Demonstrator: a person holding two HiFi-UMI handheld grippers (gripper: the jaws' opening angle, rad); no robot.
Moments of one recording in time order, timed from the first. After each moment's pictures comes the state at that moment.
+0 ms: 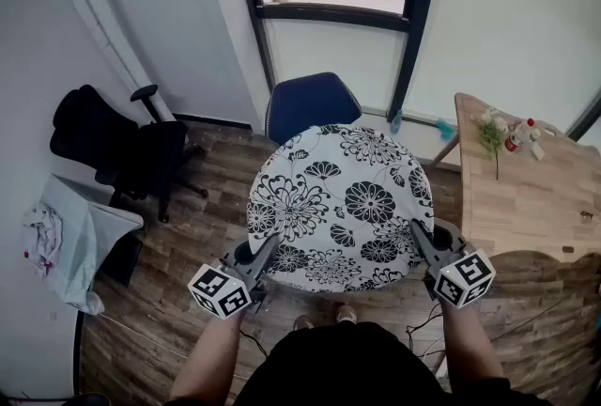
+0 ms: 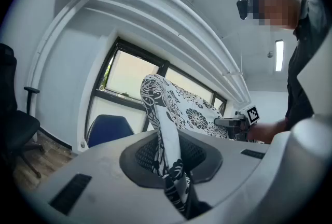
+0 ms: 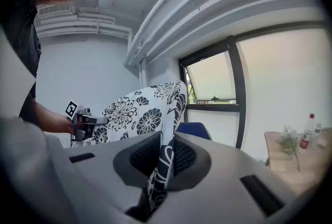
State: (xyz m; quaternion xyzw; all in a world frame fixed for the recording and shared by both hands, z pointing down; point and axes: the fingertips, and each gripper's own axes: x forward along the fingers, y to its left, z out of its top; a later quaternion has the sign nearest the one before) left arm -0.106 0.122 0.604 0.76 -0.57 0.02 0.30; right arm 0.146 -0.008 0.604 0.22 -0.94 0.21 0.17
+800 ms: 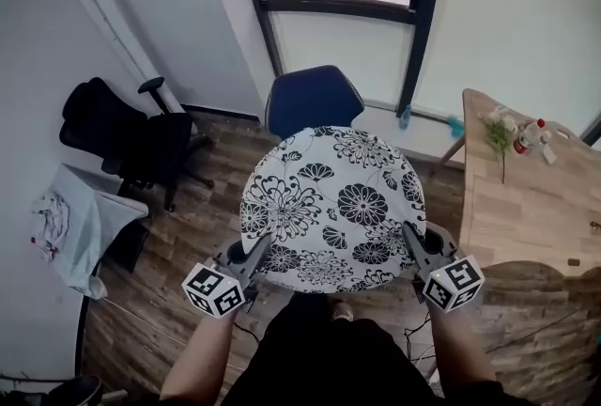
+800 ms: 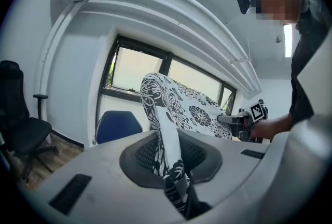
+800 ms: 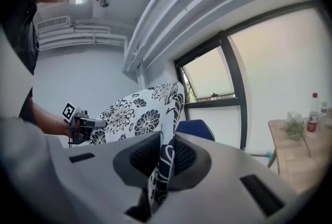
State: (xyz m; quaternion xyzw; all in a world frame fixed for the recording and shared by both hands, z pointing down) left arm -0.102 0.123 0.613 0.73 -0.60 0.07 0.31; right arm 0.146 -0.018 0.627 0.21 -0.93 0.25 0.15
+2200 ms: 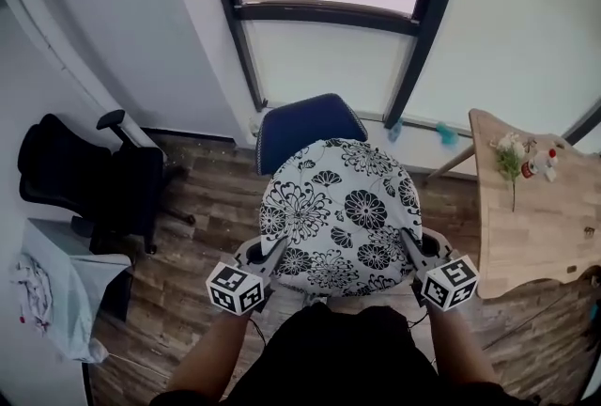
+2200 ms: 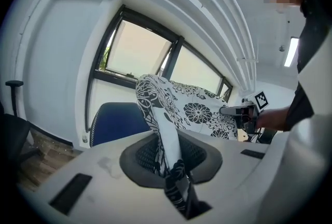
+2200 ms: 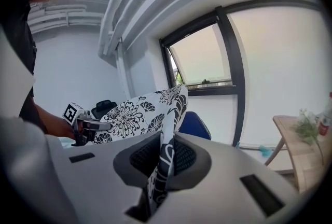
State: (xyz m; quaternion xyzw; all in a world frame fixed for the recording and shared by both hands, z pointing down) left arm -0.090 0.118 0.590 0.74 -0.61 0.13 0.25; right arm 0.141 -0.006 0.600 0.21 -0.94 0.23 0.12
